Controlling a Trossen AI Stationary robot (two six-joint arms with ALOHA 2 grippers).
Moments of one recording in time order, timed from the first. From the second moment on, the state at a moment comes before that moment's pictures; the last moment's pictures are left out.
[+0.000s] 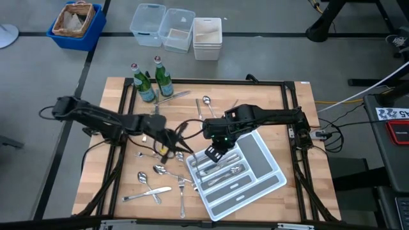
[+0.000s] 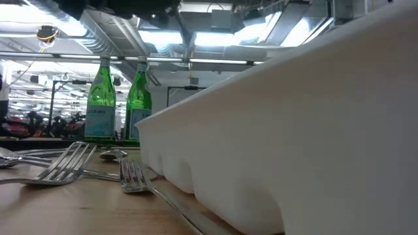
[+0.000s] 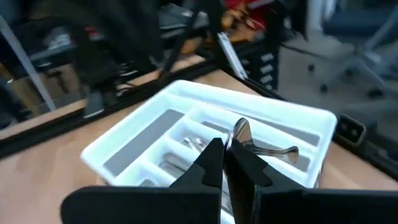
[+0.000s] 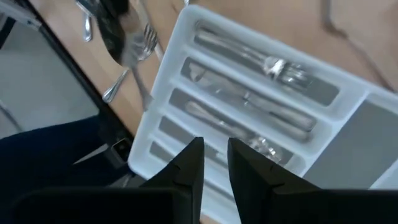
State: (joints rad) left arm -0.13 1.24 0.72 0.22 0.26 0.33; right arm 0.17 2.04 2.35 -1.55 -0.19 0.89
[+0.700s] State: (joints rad) left arm -0.19 1.52 0.92 0.22 0.26 0.51; right arm 0.44 2.04 2.33 -1.51 0.17 1.30
